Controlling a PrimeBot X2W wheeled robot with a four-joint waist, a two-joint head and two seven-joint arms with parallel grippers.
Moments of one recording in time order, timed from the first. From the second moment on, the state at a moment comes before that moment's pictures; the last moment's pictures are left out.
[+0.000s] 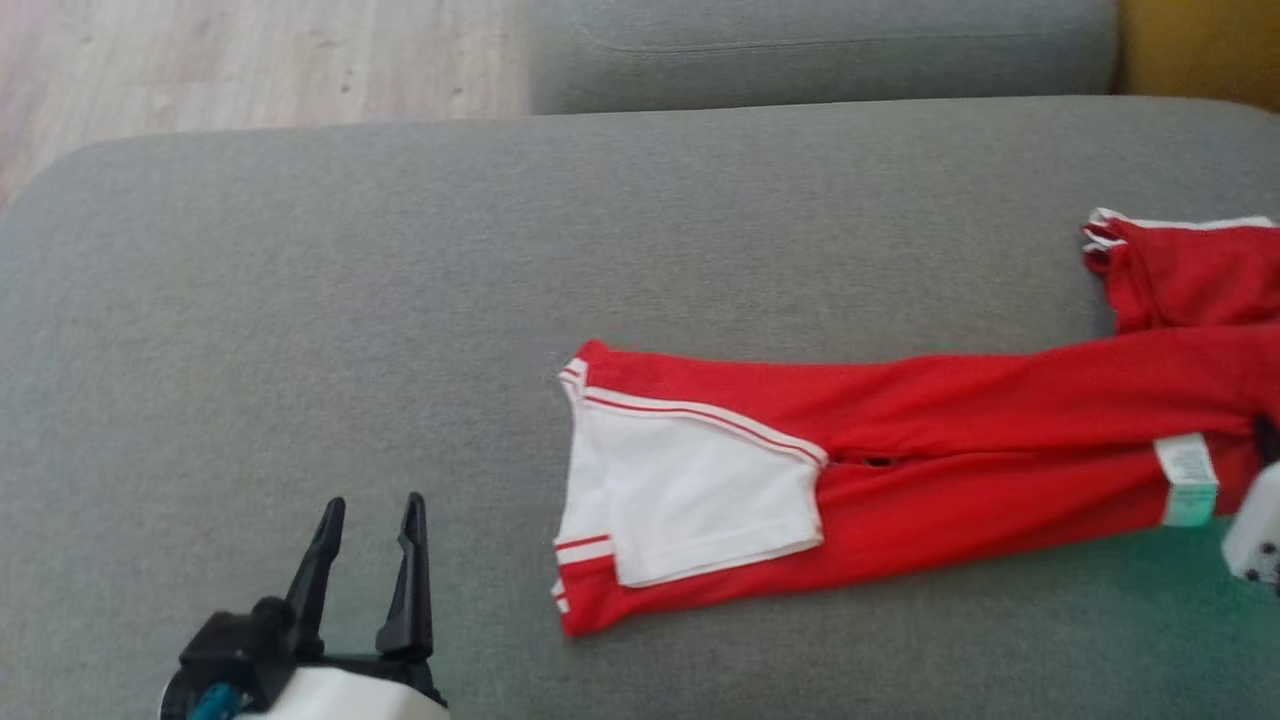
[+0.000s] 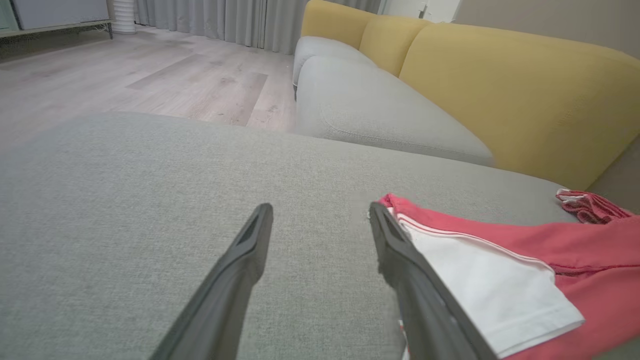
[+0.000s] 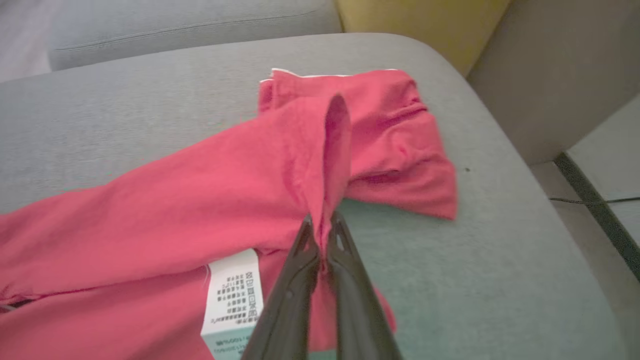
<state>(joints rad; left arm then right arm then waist) 0.03 0.45 -0.59 -0.09 -0.73 0.34 -0.21 -0.12 -0.22 -0.31 0.16 0.17 0.13 0.55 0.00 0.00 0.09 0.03</state>
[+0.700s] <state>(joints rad) 0.03 0.47 -0.60 -0.10 -0.73 0.35 -0.19 -0.09 -0.06 0.10 -0.03 0.44 0.13 0.58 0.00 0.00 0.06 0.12</state>
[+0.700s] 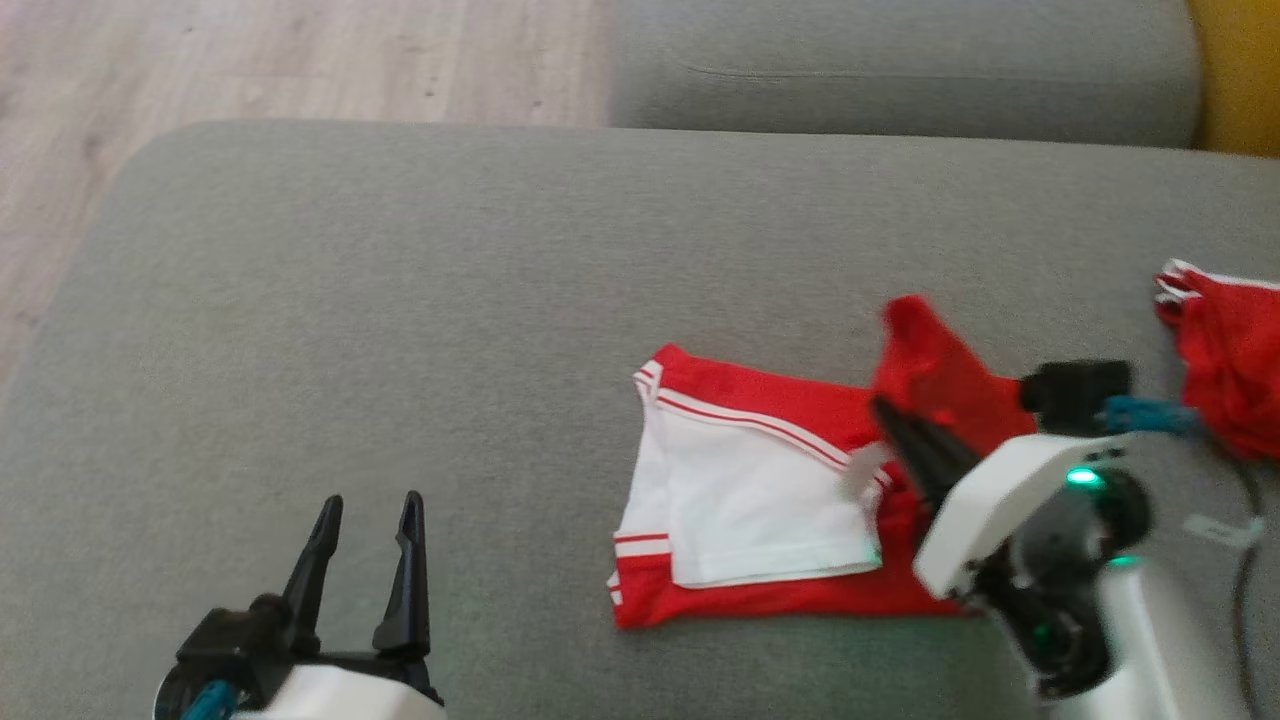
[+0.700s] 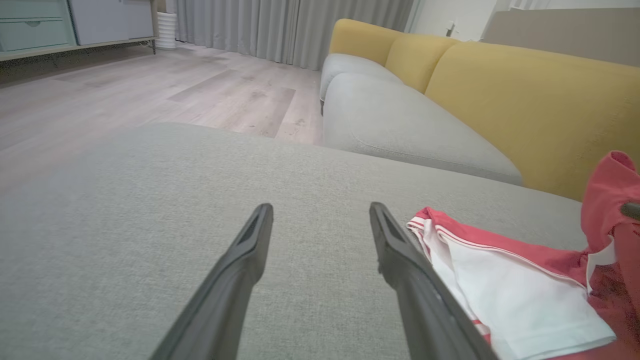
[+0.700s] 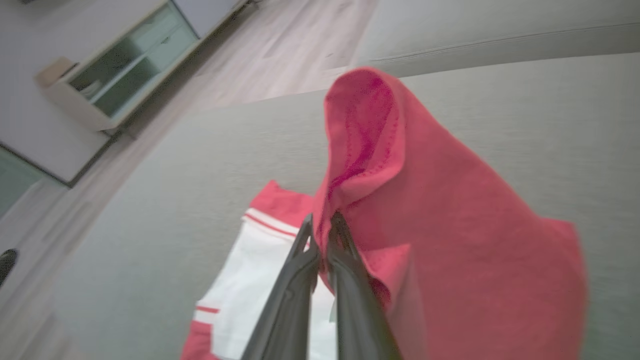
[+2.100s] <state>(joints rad) 0.00 0.44 -0.64 -0.07 -0.73 0.34 -0.19 -0.33 -0.06 0.23 0.31 0.37 0.13 0.09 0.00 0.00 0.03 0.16</state>
